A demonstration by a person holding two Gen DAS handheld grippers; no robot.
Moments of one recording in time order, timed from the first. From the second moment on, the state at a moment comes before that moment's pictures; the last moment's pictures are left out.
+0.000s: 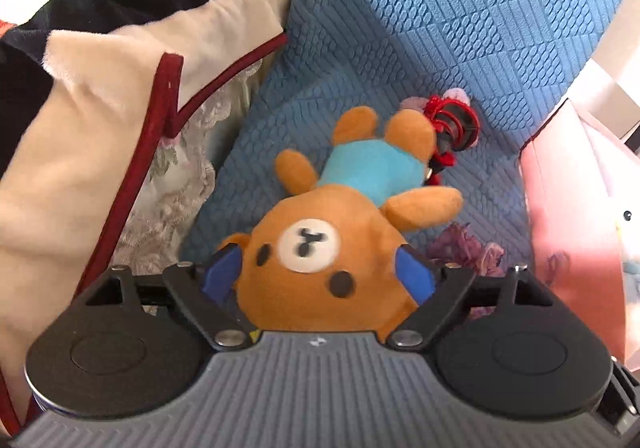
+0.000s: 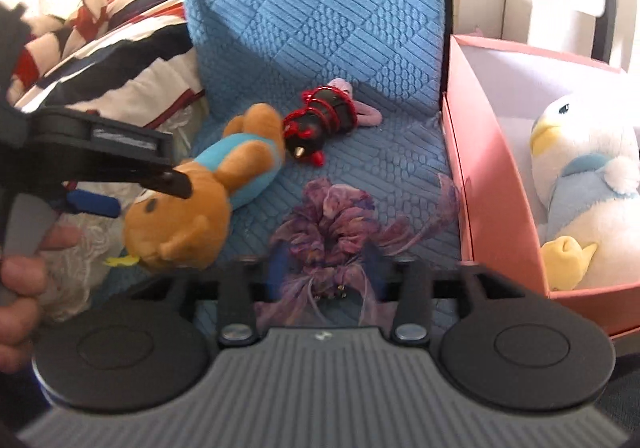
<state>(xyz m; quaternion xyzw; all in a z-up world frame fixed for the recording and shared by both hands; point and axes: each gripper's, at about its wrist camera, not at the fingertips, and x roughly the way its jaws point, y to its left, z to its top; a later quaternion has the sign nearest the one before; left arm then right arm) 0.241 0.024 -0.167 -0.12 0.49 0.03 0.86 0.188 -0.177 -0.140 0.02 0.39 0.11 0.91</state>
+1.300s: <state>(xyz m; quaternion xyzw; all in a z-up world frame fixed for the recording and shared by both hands) 0.301 0.005 -0.209 0.03 0.54 -0.01 0.84 0.255 -0.142 -0.203 -0.03 0.47 0.09 0.88</state>
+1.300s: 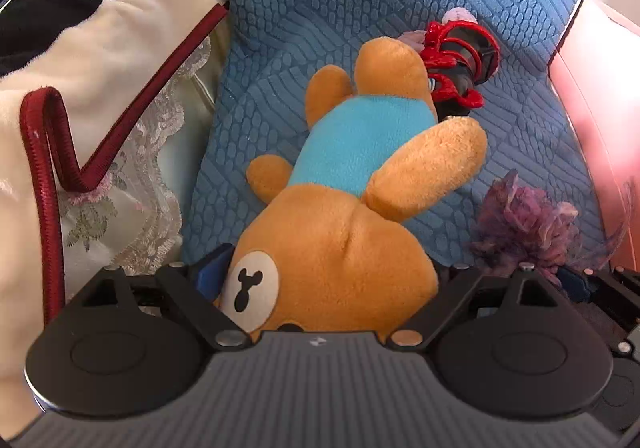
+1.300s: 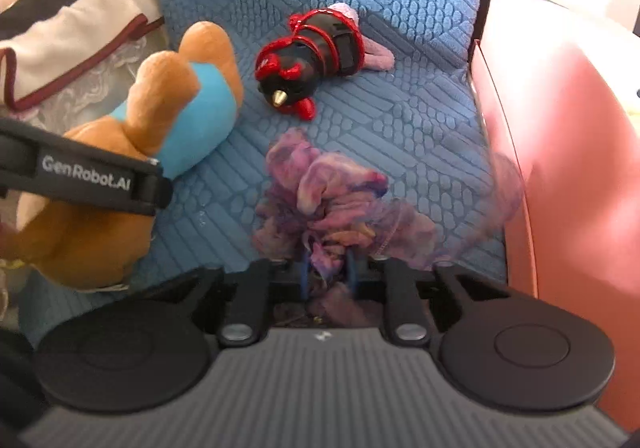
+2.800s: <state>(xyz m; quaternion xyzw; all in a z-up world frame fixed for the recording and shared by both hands) 0.193 0.024 -0.116 -0.18 0.47 0.01 0.87 0.184 -0.193 -0.105 0.07 0.46 0.10 0.88</state>
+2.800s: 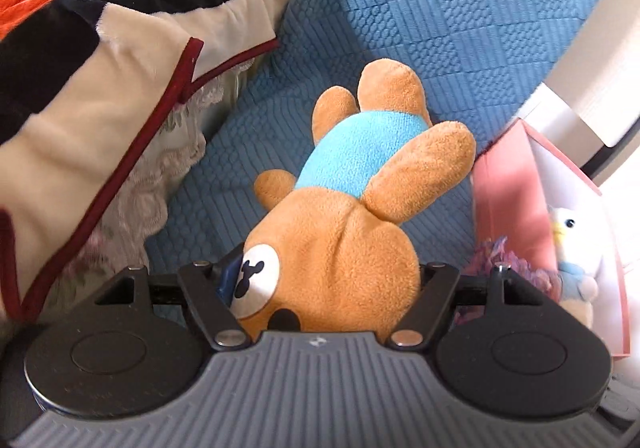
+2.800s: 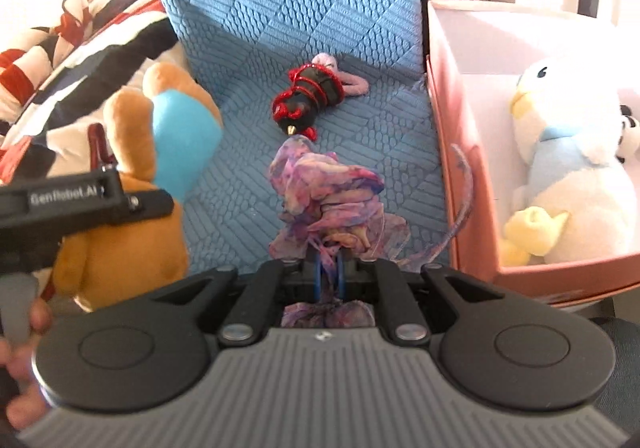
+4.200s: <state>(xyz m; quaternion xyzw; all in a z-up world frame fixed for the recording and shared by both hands) 0.170 -0.092 0.008 -0.16 0.43 -0.07 0.89 0.156 -0.315 0.026 0.08 0.40 0.08 0.91</state>
